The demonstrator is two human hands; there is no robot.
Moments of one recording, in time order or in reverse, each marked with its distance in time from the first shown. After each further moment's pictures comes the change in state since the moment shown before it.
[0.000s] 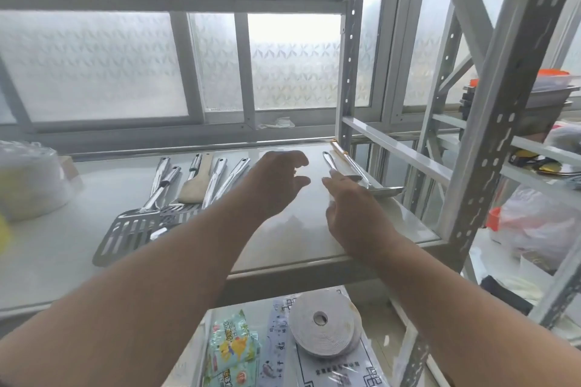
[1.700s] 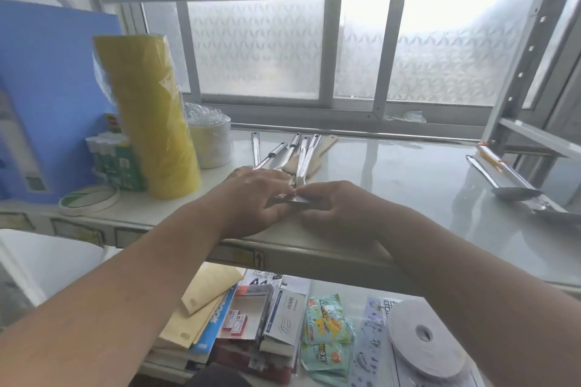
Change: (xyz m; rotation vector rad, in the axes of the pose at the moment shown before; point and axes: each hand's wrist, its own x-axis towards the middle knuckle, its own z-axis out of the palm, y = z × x) left_hand -0.185 -0.171 -0.147 0.363 -0.171 -0.084; right_hand 0.045 -0.181 0.112 0.382 -0.636 -0.395
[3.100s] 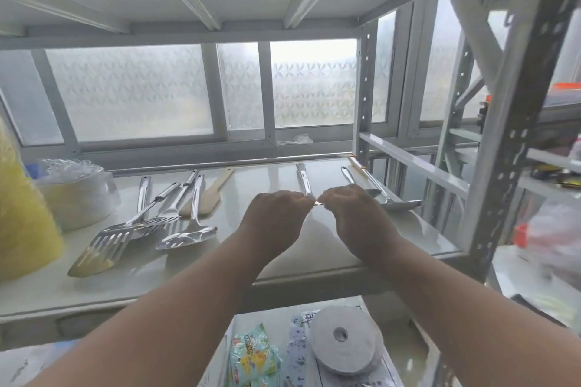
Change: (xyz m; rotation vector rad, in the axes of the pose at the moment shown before) left_hand 0.125 0.198 0.050 0.166 0.372 0.300; right_hand -0.149 0.101 -0.089 -0.509 0.740 0.002
